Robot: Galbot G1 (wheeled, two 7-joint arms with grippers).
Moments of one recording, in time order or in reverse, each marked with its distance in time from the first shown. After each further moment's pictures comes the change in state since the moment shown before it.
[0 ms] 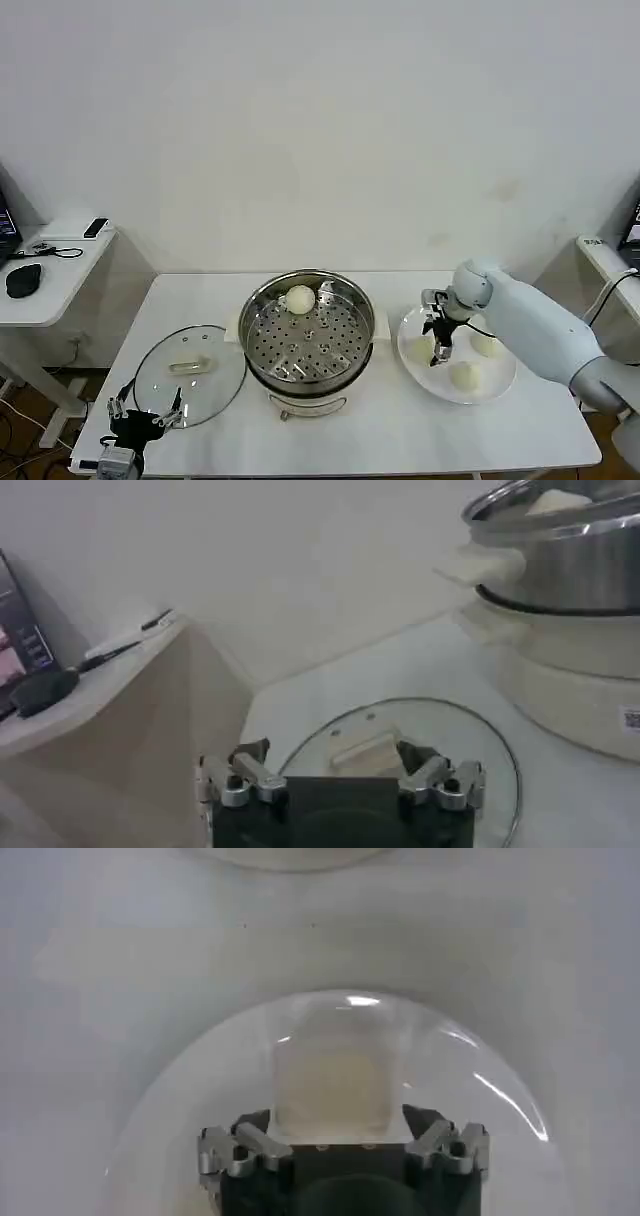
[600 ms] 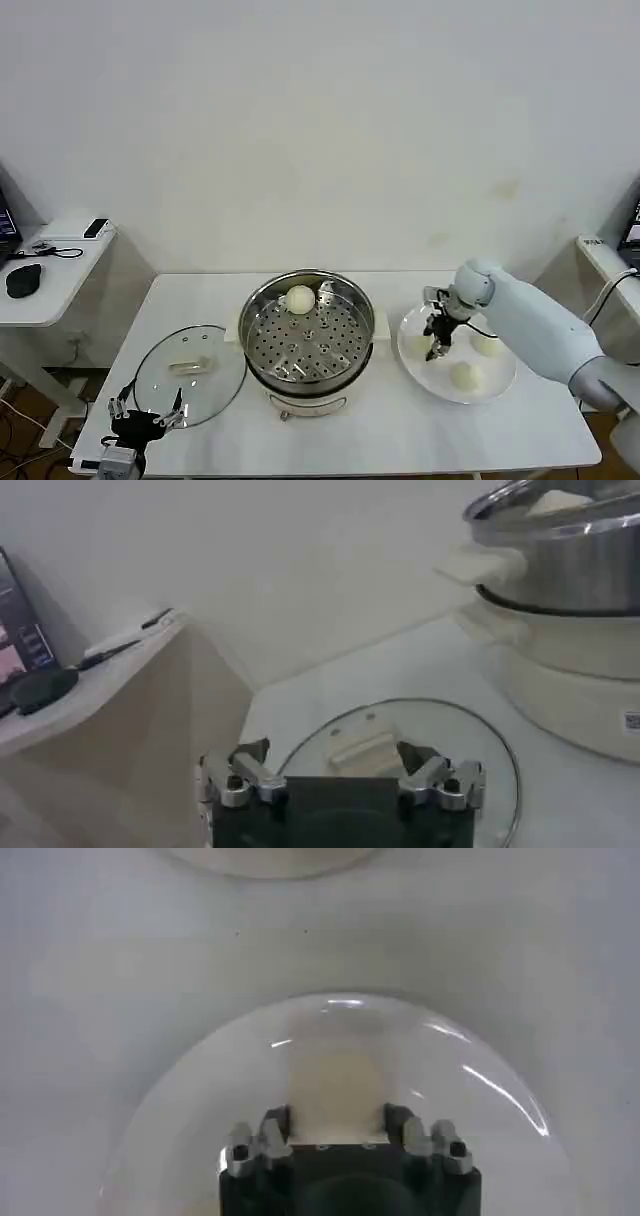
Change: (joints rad) left arm -0.002 -0.006 0.005 0.001 0.000 -0.001 -0.004; right arm 0.018 -0.012 0.004 0.000 0.036 -0.005 0.001
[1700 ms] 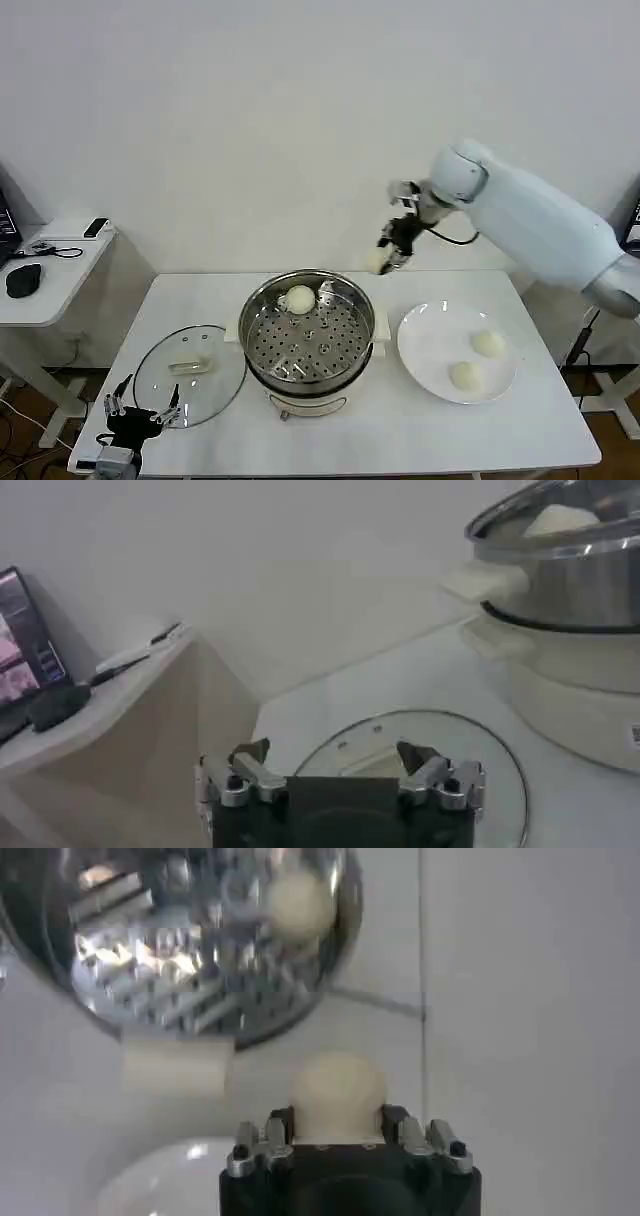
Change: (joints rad) left arm 0.020 -0.003 -0.007 -0.051 0.013 0.000 -0.010; right arm 0.520 0.154 -0.265 0.169 0.387 -0.149 -0.038
